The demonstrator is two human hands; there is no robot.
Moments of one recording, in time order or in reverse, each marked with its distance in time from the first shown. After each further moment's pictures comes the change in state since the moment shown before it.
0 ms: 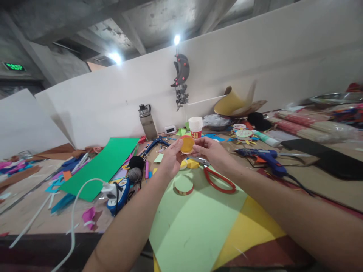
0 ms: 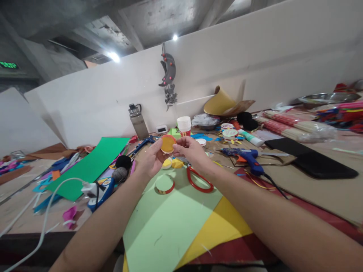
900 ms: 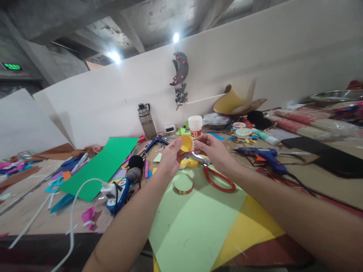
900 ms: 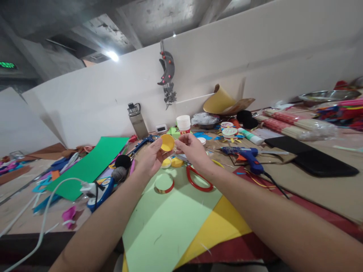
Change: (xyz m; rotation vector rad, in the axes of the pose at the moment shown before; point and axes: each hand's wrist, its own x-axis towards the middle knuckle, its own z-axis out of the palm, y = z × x) left_hand -0.001 0.001 0.006 0.008 0.112 -0.010; right_hand -0.004 -0.004 0.000 -0.140 0.114 -0.089
